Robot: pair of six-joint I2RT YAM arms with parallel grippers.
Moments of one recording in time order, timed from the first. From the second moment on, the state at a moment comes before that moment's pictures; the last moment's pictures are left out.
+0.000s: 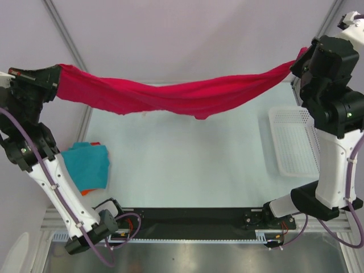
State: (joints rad) left arm 0.58 1.09 1.72 -0.51 0.52 -0.90; right arm 0.32 1.46 2.41 -1.04 0.67 0.39
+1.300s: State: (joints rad) left arm 0.38 1.64 1.47 -0.40 0.59 -0.92; right arm 0.28 1.85 1.97 -0.99 0.37 0.46
